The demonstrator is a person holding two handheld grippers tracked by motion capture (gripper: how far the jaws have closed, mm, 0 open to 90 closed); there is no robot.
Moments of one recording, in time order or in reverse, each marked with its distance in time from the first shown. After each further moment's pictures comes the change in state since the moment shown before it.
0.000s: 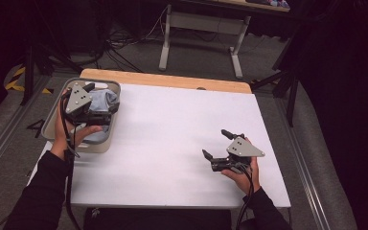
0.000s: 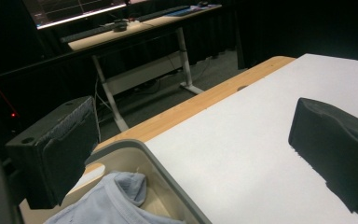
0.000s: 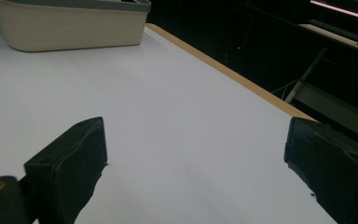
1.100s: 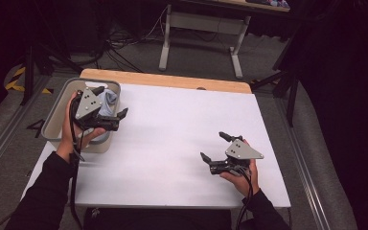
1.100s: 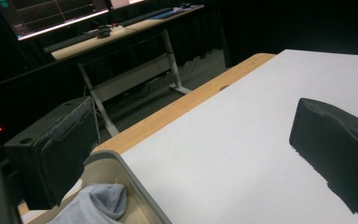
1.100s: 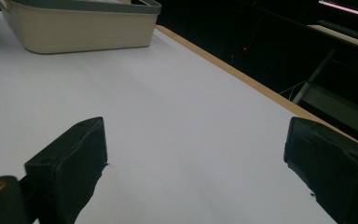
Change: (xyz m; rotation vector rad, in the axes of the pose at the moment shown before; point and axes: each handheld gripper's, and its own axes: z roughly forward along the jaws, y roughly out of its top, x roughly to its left) left arm -0.020 0.003 0.004 0.005 -0.058 0.059; right arm 0.009 0.002 -0.003 0.000 0.026 0.003
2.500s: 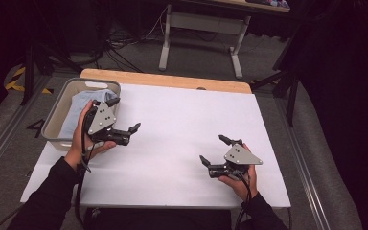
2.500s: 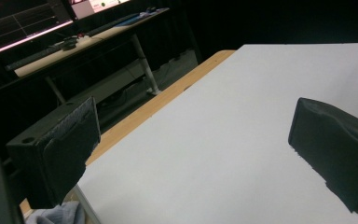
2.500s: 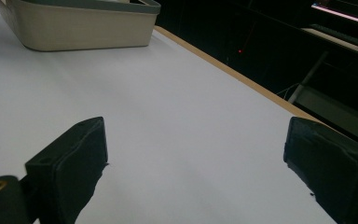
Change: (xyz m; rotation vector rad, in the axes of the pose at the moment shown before) left arm -0.042 -0.001 0.000 -0.013 -0.113 0.090; right arm 0.009 -0.006 -0.003 -0.016 -0.029 -0.014
